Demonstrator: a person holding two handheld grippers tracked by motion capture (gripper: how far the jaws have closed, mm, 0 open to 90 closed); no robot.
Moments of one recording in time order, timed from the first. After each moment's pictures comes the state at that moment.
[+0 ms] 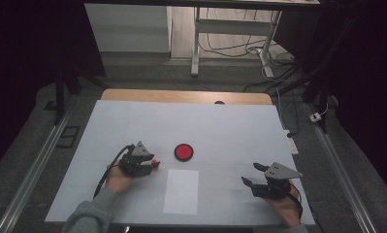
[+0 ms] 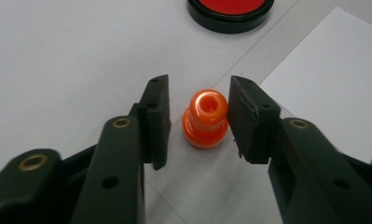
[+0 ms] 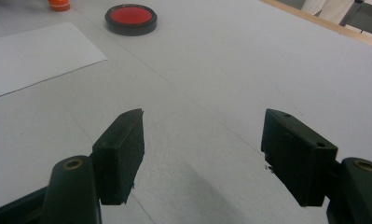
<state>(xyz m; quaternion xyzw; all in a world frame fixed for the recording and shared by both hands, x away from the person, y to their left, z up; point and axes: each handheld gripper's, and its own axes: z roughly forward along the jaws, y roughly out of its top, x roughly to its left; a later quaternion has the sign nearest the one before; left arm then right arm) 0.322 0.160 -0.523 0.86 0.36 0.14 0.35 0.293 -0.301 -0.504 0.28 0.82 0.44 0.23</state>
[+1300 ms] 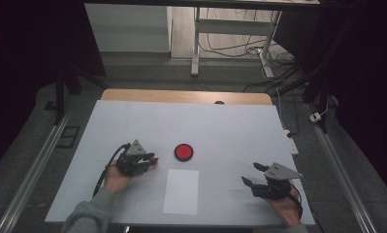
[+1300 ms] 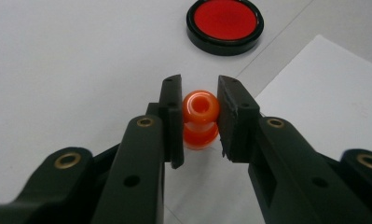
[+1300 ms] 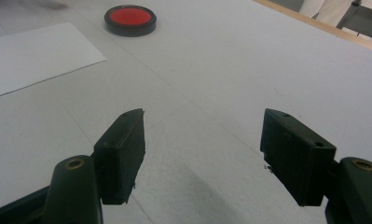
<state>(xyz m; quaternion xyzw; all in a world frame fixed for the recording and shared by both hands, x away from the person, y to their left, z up) 0.318 0.168 -0.515 0.84 0.36 0.14 0.39 0.292 -0.300 -0.503 0.27 0.82 0.44 0.23</state>
